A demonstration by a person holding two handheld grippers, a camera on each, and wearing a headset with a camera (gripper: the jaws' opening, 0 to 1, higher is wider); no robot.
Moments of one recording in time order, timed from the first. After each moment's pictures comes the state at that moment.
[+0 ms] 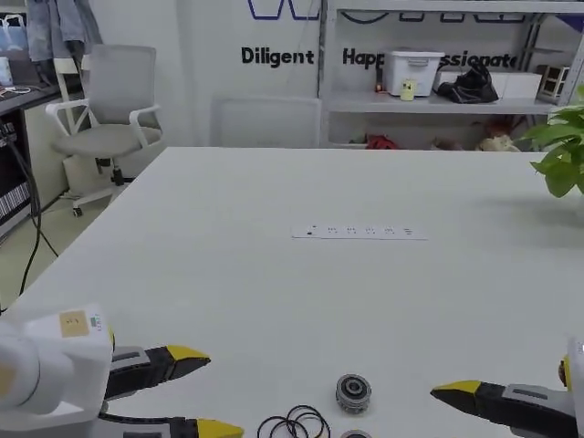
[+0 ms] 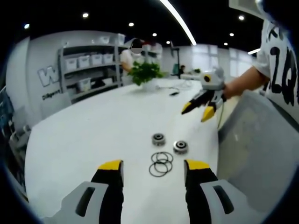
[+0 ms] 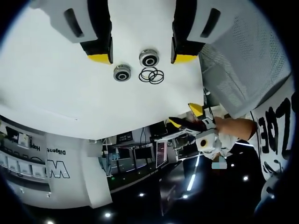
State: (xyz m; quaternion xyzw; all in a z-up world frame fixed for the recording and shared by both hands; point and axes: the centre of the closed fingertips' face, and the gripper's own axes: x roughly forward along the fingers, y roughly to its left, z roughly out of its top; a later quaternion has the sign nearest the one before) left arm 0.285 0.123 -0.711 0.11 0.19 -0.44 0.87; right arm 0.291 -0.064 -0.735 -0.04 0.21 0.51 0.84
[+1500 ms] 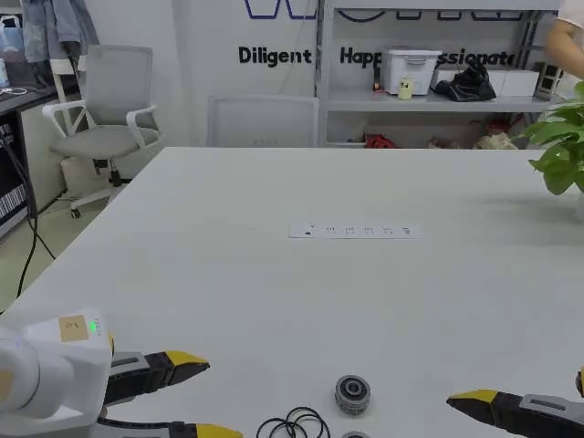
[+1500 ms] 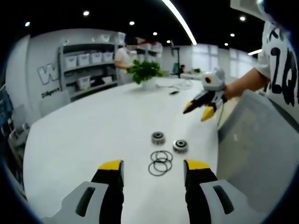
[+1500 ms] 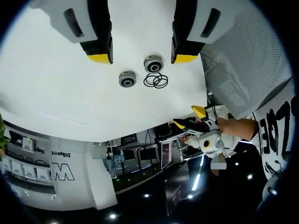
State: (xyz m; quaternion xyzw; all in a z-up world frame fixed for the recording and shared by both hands) left arm 0.285 0.123 -0.716 0.10 0.20 -0.44 0.87; right arm 0.292 -0.072 -0.742 -0.03 0.22 0.49 0.84
